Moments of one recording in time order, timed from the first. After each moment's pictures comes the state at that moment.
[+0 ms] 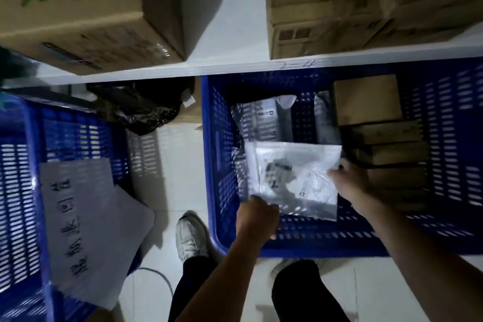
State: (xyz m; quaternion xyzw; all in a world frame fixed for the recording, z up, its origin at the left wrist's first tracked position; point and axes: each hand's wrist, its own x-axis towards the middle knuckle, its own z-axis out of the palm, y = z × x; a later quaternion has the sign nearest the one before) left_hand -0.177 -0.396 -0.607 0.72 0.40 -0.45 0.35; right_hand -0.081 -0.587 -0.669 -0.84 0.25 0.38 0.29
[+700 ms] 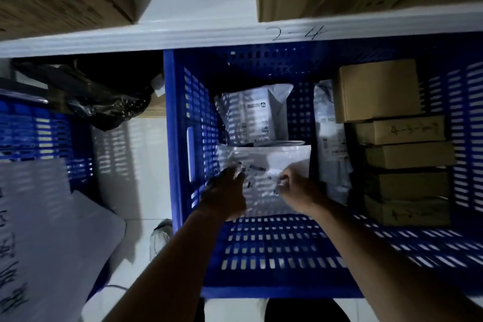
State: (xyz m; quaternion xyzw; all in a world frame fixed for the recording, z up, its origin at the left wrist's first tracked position) left_hand -0.154 -0.340 -0.739 0.86 0.05 -0.49 0.15; right_hand -0.110 -0.538 -0.774 -0.83 0.03 0.51 0.23
